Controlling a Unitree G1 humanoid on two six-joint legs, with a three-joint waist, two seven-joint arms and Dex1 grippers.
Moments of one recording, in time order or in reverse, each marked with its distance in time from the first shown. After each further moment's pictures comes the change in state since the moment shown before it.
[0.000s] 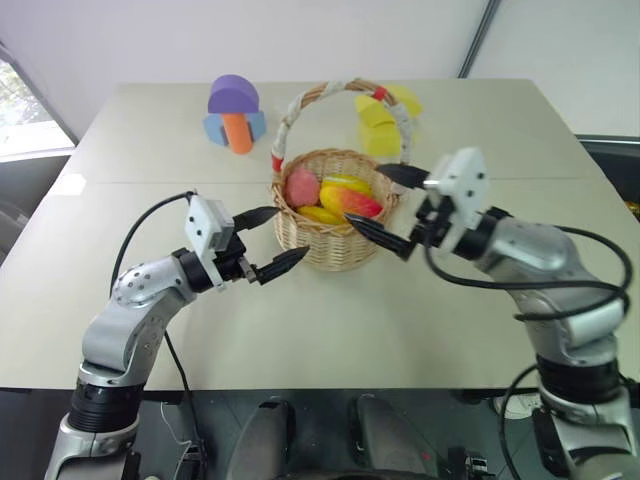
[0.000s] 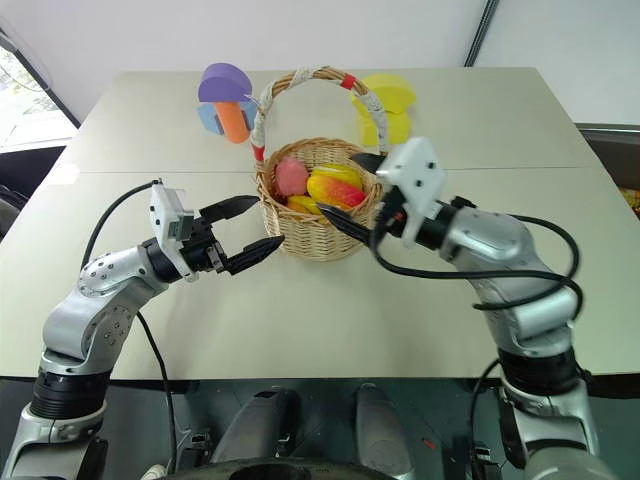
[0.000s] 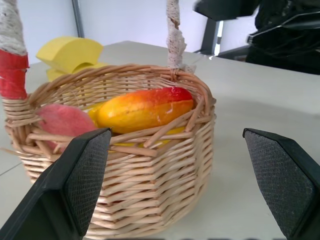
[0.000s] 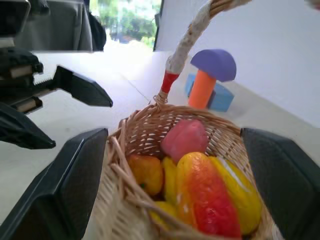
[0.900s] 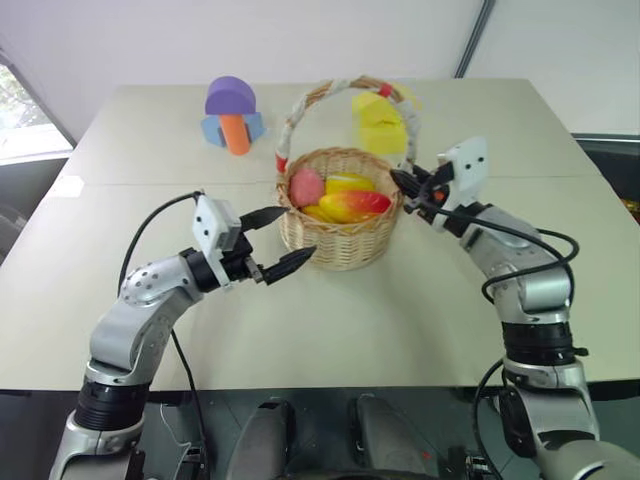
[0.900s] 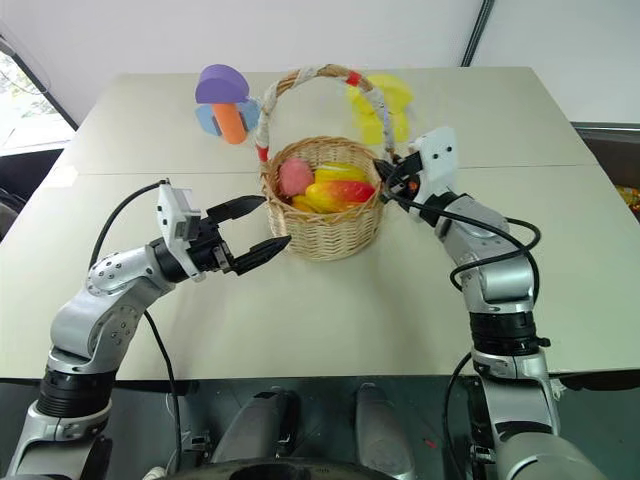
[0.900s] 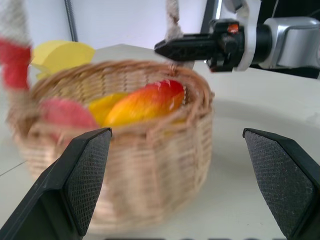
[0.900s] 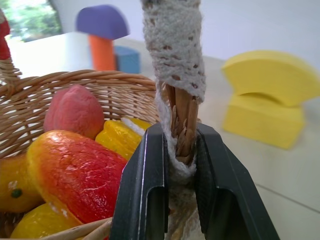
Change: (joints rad) left arm -0.013 -0.016 -0.028 -0.001 -0.002 -0.002 0.020; right arm -0.152 0.125 -0.035 0.440 -0.178 -0.165 -0.232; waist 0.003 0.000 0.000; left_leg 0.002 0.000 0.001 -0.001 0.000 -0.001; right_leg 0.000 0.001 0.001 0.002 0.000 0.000
